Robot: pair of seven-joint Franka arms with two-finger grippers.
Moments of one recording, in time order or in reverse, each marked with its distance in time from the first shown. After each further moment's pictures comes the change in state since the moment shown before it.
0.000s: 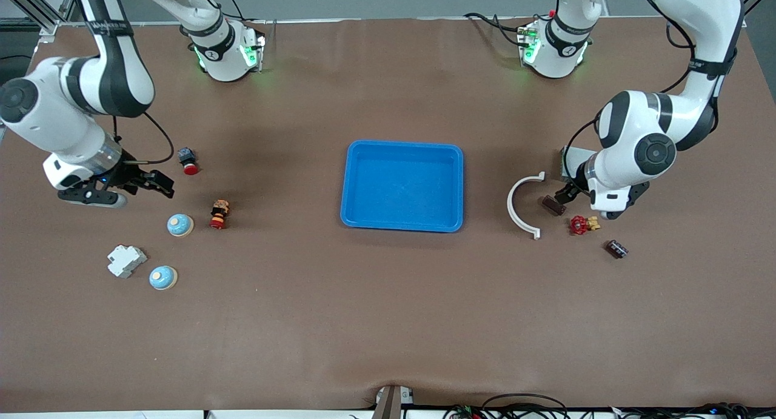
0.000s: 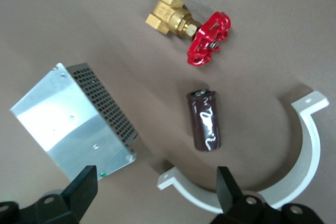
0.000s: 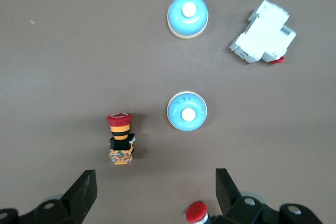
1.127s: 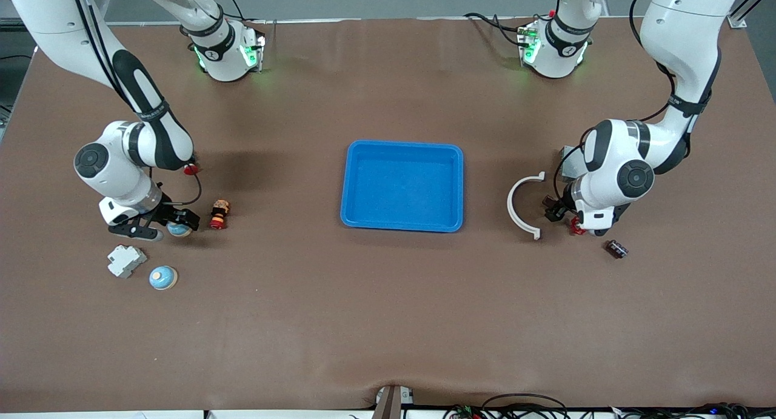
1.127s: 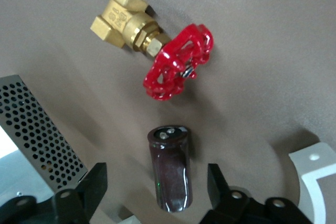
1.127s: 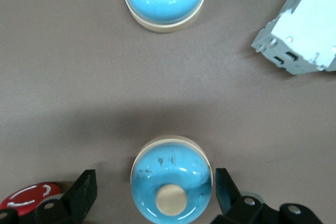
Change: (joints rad) left arm 0.004 0.181 0.002 0.056 0.000 0.152 -0.060; right arm -0.026 0.390 -0.006 0.034 0.000 0.404 -0.002
